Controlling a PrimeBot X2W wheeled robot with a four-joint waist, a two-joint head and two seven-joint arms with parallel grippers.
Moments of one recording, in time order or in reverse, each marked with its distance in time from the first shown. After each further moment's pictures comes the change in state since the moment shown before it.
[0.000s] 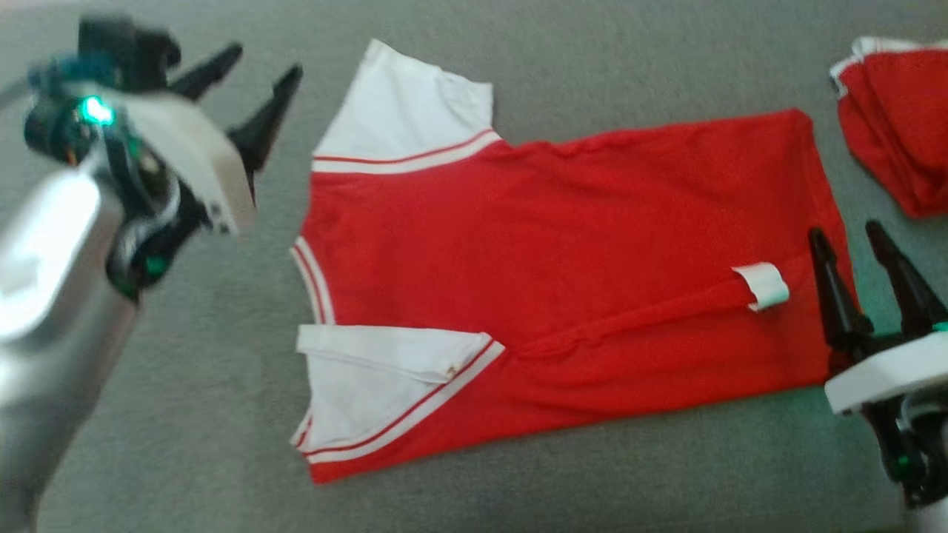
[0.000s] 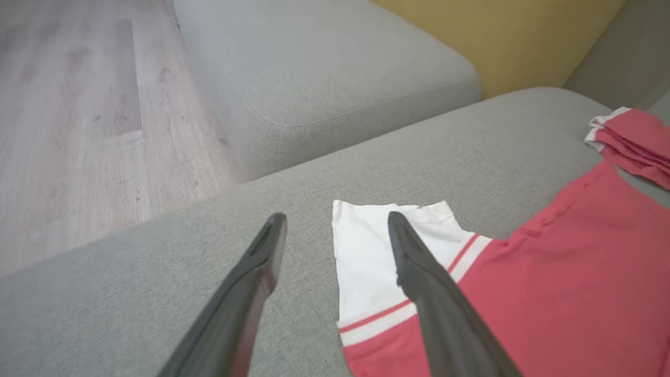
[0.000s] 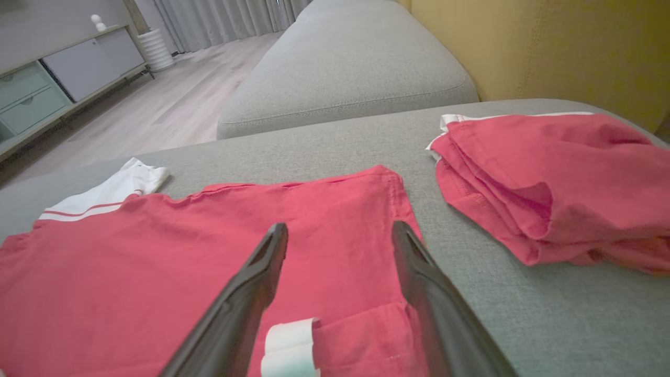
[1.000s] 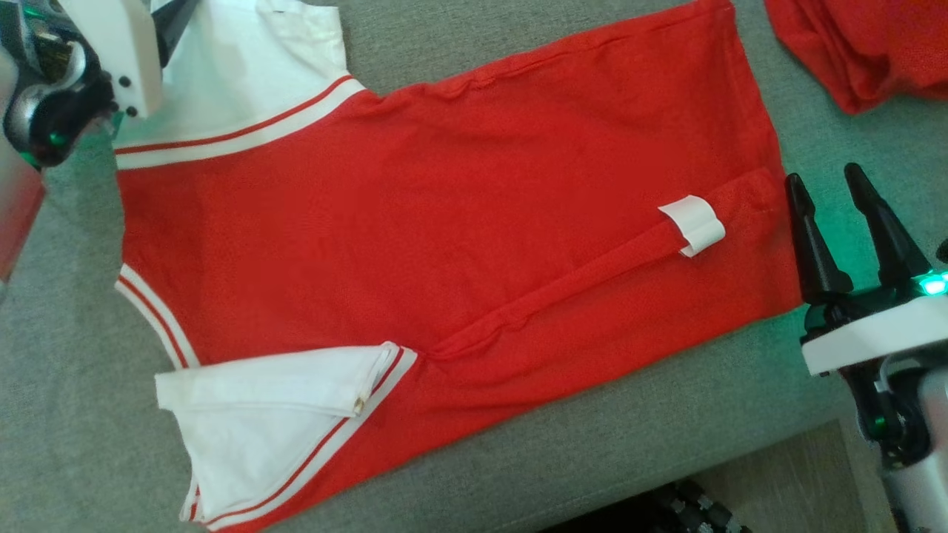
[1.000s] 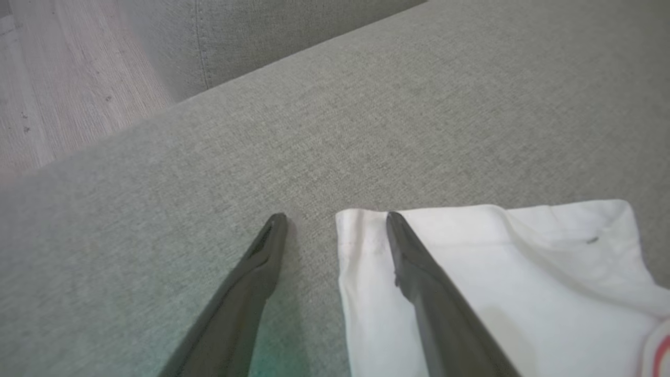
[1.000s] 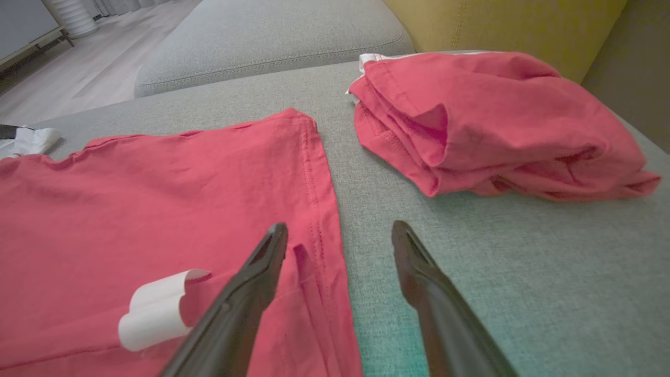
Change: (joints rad) left arm -0.381 0.039 -0.247 0.363 -0.151 -0.017 0.149; right arm -0.113 -0.002 0.075 0.000 0.003 0.000 -0.062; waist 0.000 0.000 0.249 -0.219
